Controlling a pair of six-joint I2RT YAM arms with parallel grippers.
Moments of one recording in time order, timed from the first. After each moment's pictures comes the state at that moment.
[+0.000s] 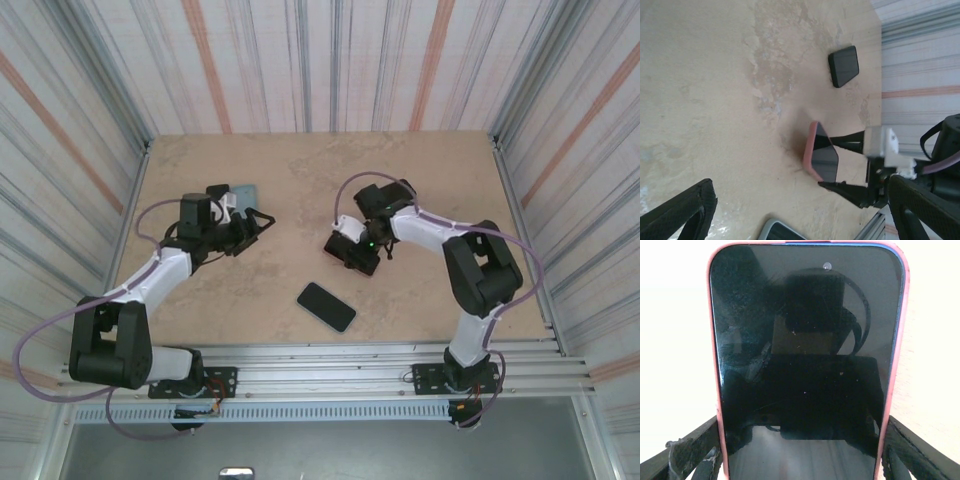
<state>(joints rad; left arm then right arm) -0.18 1.33 0.74 -0.09 0.65 -0.75 0.51 1.80 1.16 -0.59 -0.26 -0.50</state>
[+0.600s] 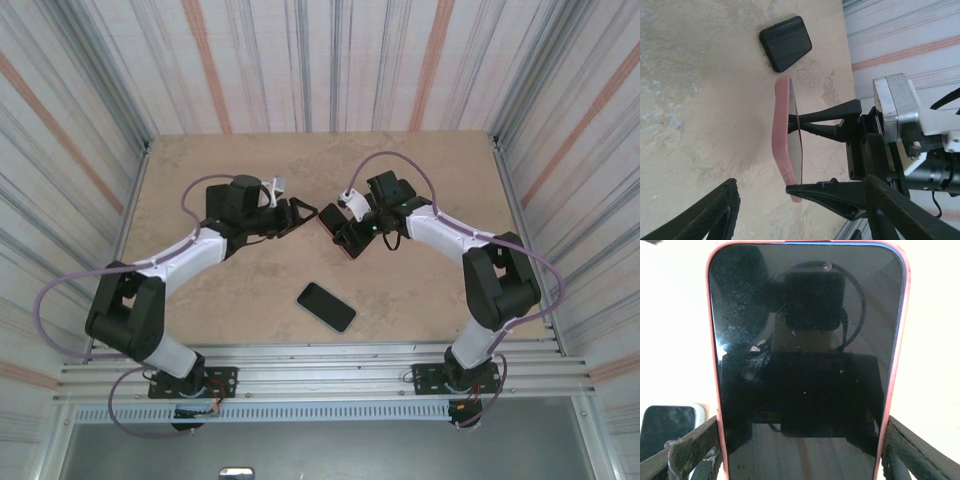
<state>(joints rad) -0.45 1.54 0.97 0.02 0.56 -0.81 0.47 1.69 1.14 -0.40 -0.44 -0.25</state>
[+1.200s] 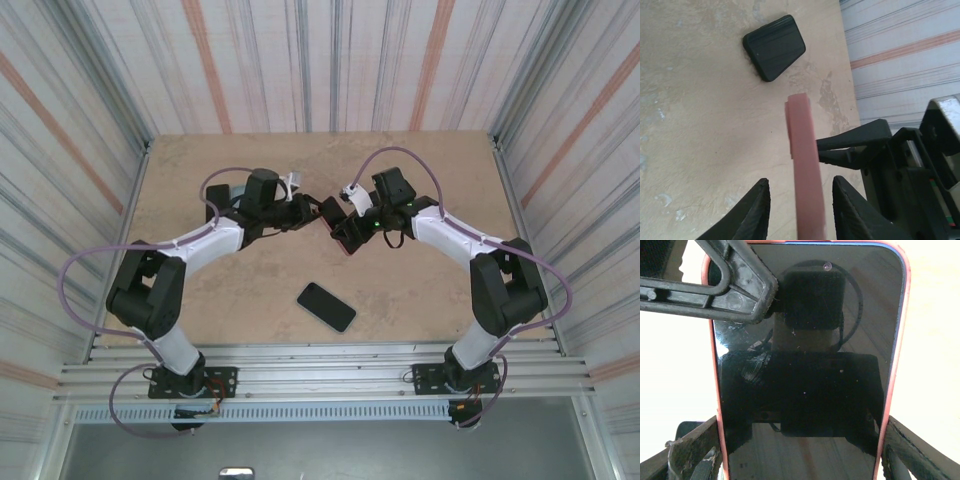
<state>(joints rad) -0.50 1.67 1.08 0.06 0.55 -0.81 0.46 1.65 1.13 -0.36 -0.50 -0.19</state>
